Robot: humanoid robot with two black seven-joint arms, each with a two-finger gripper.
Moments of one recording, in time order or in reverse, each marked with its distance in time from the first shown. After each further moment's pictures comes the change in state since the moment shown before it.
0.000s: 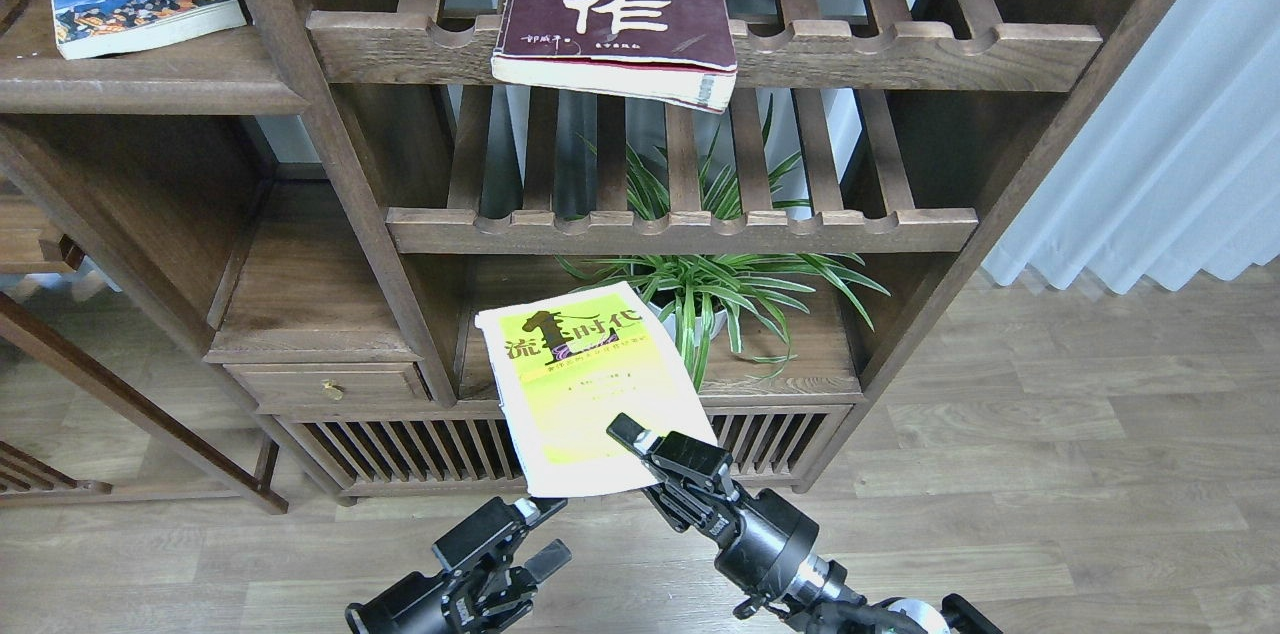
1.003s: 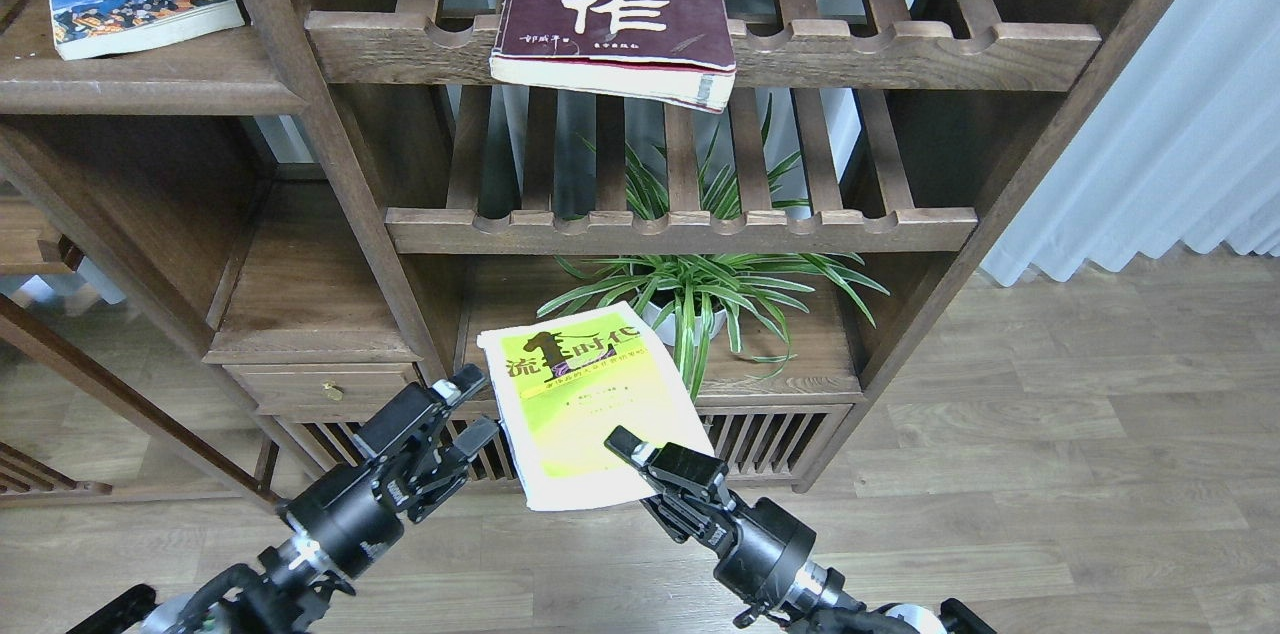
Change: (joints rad) left arm -0.137 -0.074 -0.168 0.105 0.001 0.000 0.006; right arm 0.002 0.005 -0.014 -0.008 -0.029 0.000 0.000
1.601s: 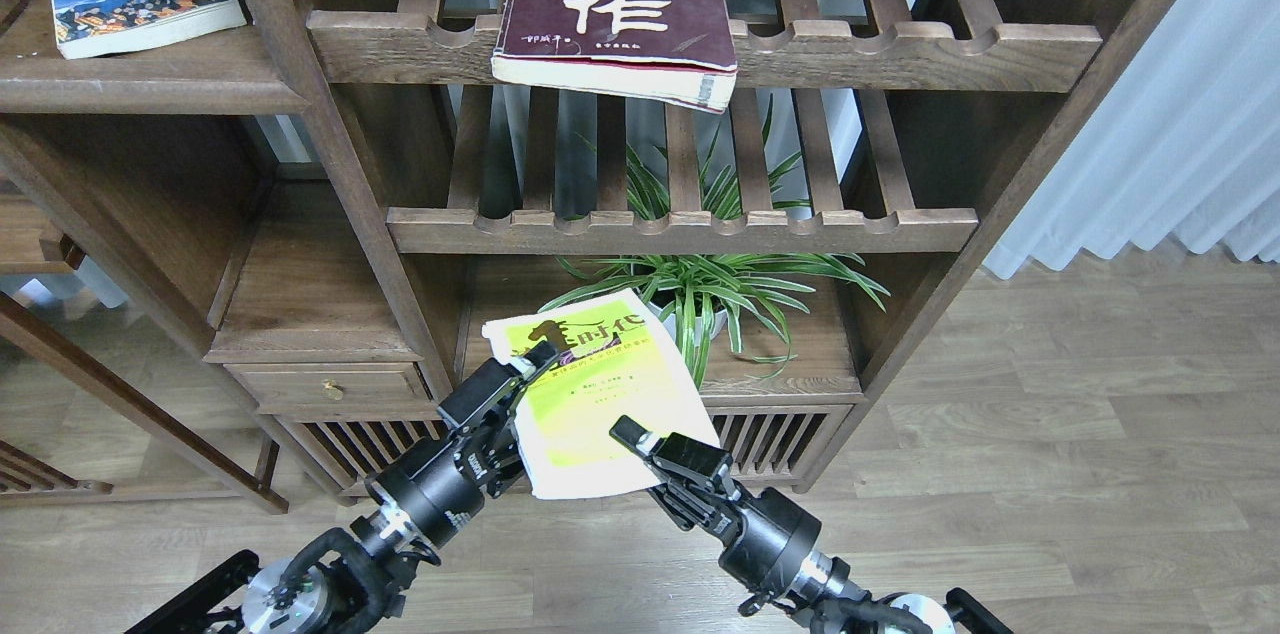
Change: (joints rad) left arm -0.098 -0.178 0.039 0.114 -0.009 0.000 -0.008; right arm 0.018 -0.001 0.005 0.006 -0.010 0.000 0.002
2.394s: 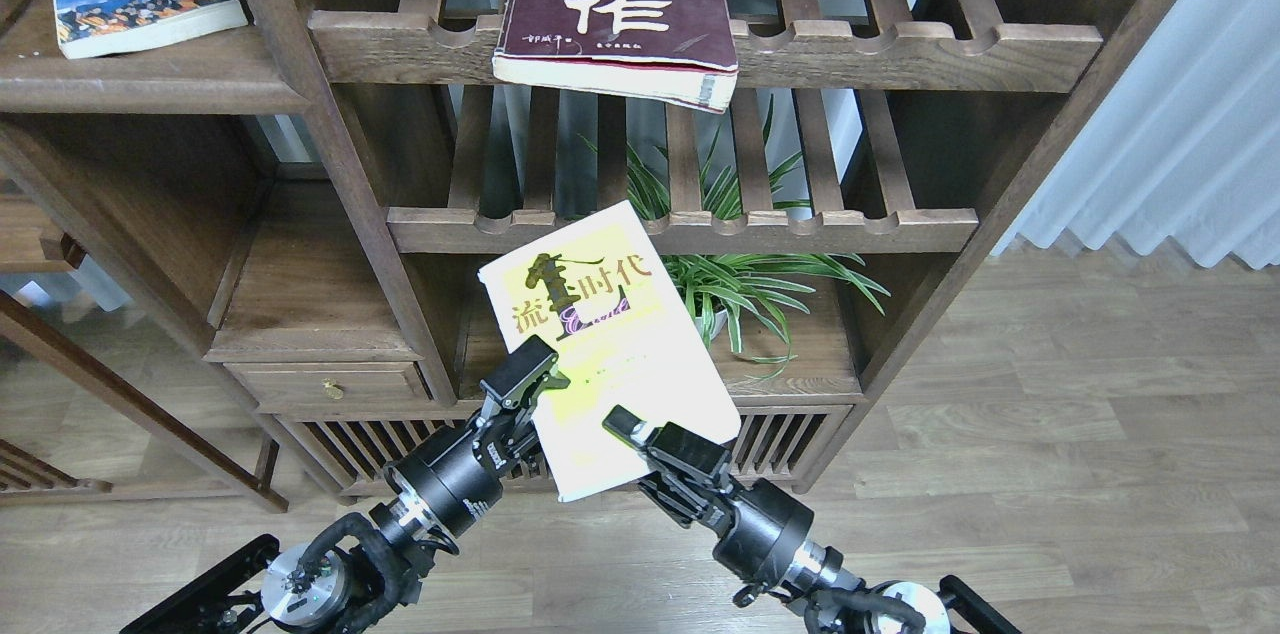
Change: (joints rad) left arm -0.012 0.085 0.009 -0.026 -0.030 0.001 0.022; right arm 0.031 0.001 0.013 -0.025 -0.007 0.000 -0.001
